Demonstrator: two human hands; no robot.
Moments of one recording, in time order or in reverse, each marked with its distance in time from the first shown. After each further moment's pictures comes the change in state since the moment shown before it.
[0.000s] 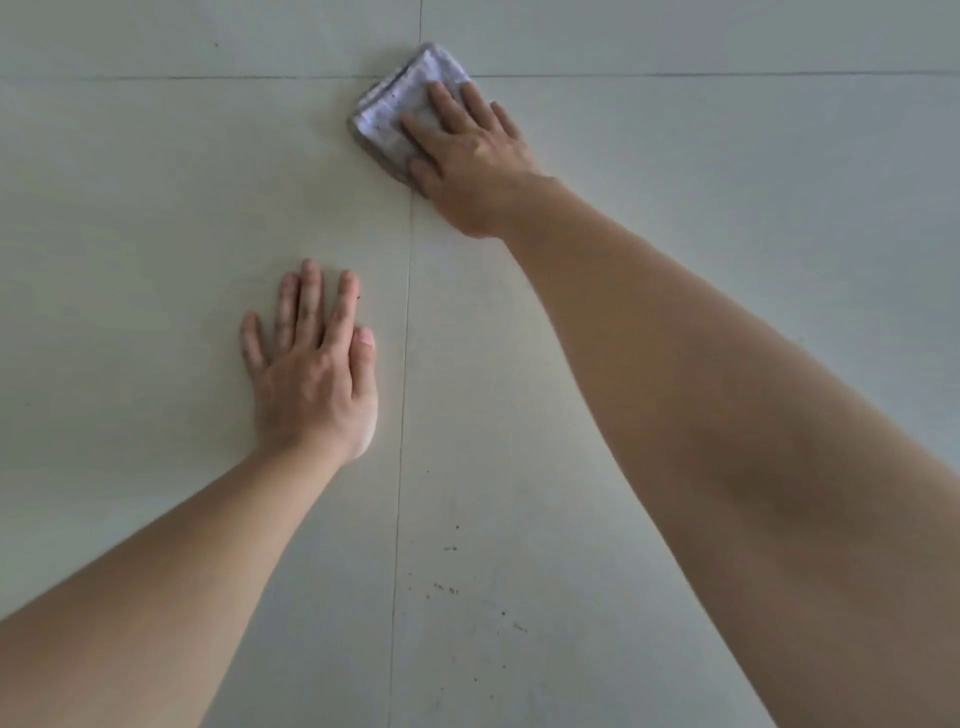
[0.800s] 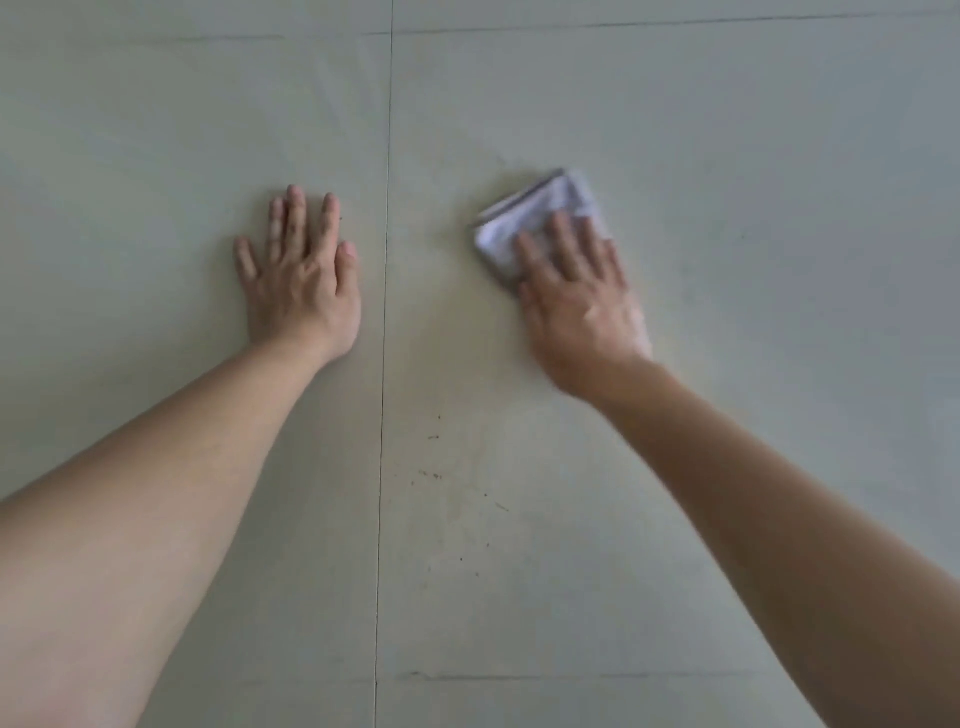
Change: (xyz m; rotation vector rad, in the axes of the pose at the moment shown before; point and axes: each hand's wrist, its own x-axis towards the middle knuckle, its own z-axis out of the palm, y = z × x) left_hand 0.001 0.005 -0.005 -0.046 -0.030 -0.014; right_hand -0.226 0.022 0.071 0.021 0.210 0.191
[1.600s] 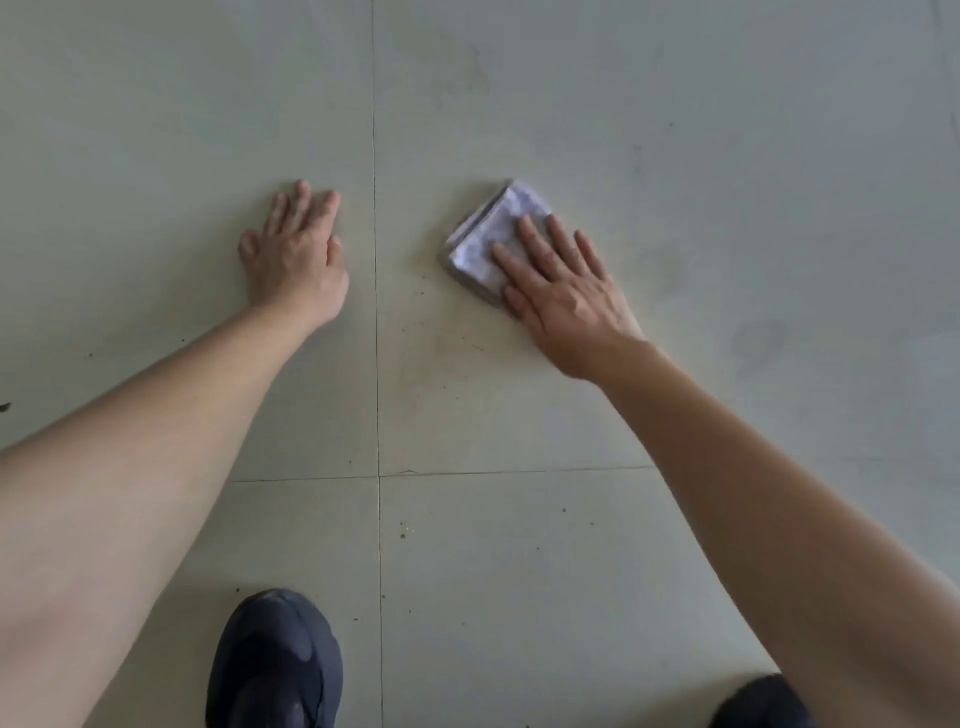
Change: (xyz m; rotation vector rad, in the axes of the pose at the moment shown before) left_hand -0.105 -0.010 -0.017 -0.001 -0.133 0.011; right_hand -0.124 0.015 0.005 -0.041 -0.115 -0.208
